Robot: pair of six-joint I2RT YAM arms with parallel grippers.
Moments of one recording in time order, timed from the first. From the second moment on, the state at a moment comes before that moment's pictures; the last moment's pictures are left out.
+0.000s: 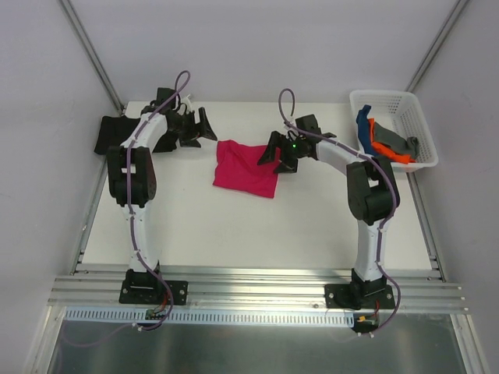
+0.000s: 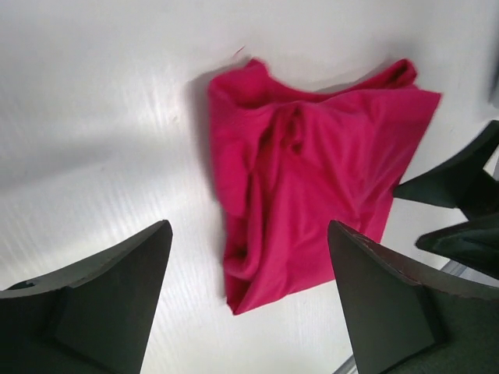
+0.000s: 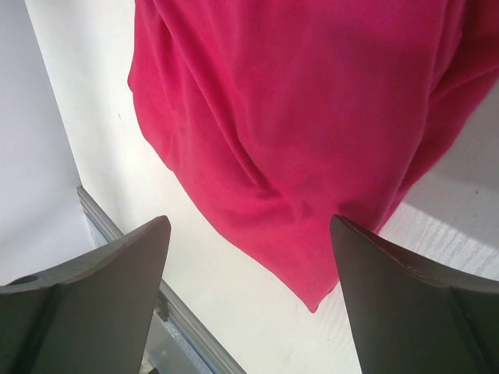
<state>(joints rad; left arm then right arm) -0.06 2.20 1.91 -0.66 0.62 -0.29 0.36 2.08 1.51 -0.36 -0.61 0.57</state>
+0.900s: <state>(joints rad) -0.09 2.50 2.07 -0.66 0.83 -0.47 0.40 2.18 1.58 -0.35 -0.61 0.59</state>
